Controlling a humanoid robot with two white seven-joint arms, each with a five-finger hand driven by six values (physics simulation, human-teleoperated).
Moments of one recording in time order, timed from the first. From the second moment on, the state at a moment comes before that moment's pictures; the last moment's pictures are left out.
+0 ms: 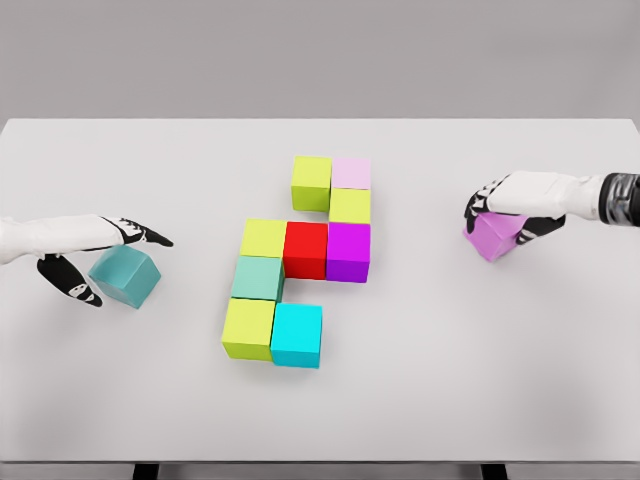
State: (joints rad) left arm -0.62 1.06 -0.82 -1.41 0.05 -0.55 -0.61; right arm -0.73 -0.83 0.72 -1.27 0.41 -0.61 0.61
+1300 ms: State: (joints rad) left arm -0.59 1.05 -0.82 -1.42 0.04 -0.56 -0.61; right arm -0.67 -0.95 0.82 -1.76 0.34 -0.61 0.61
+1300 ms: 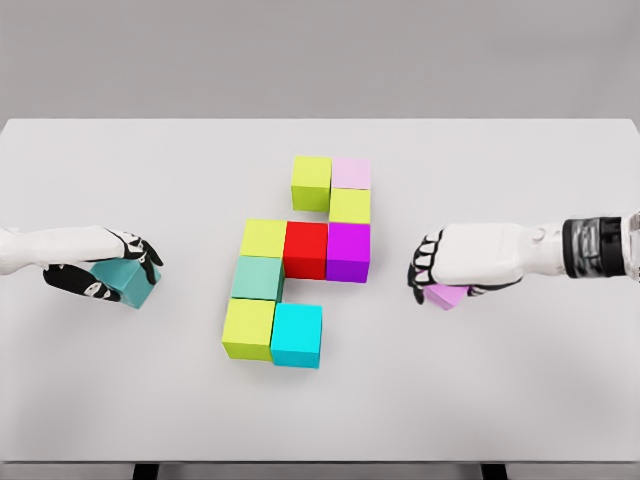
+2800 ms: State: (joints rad) left arm -0.92 0.75 -0.82 -1.23 0.00 -0.46 -0.61; right arm -0.80 -0.94 0.78 -1.72 0.14 -0.61 0.61
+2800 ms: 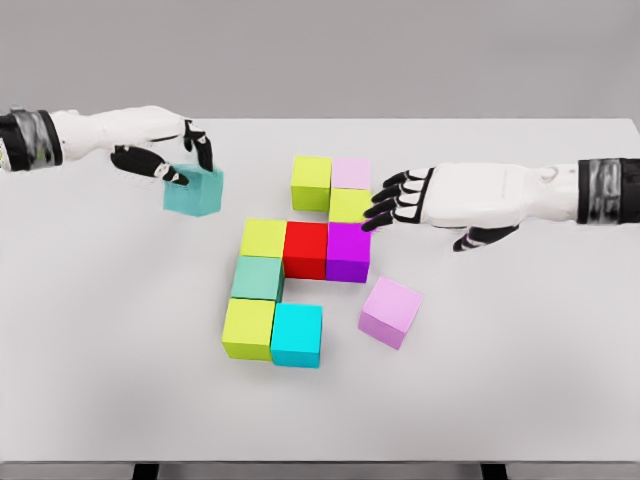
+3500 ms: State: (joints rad) left arm -0.93 0.64 -0.80 -1.16 -0.07 -0.45 -0.61; right arm -0.63 -1.01 0.82 -1.74 0.30 -0.61 0.61
